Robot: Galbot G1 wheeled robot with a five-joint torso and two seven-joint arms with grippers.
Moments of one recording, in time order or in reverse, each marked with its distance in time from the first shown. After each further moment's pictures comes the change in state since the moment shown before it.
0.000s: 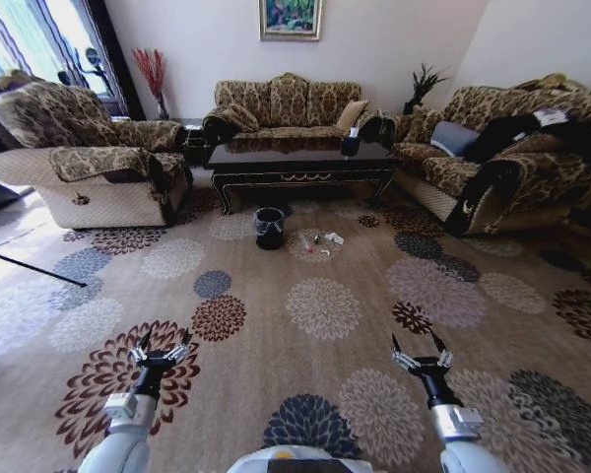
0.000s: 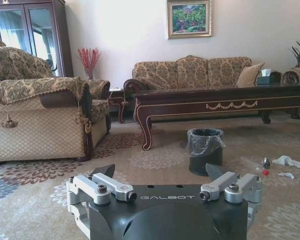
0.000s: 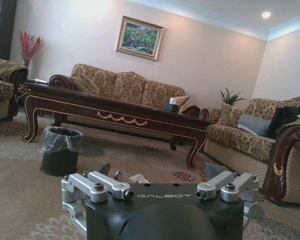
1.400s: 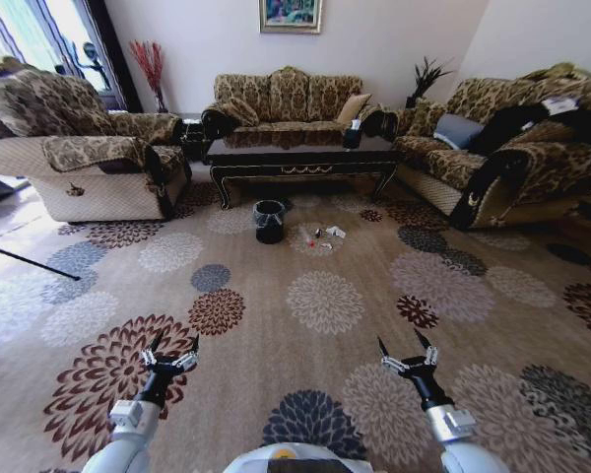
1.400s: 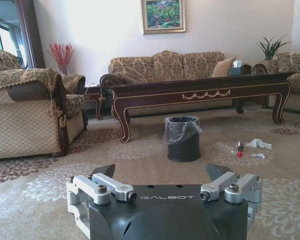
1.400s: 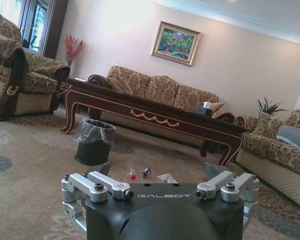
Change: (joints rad) left arm 0.041 0.021 0.022 0.001 0.027 -0.043 0.069; right arm -0.009 -0.056 -0.027 -0.008 -0.037 0.051 -0.080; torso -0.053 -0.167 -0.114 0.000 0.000
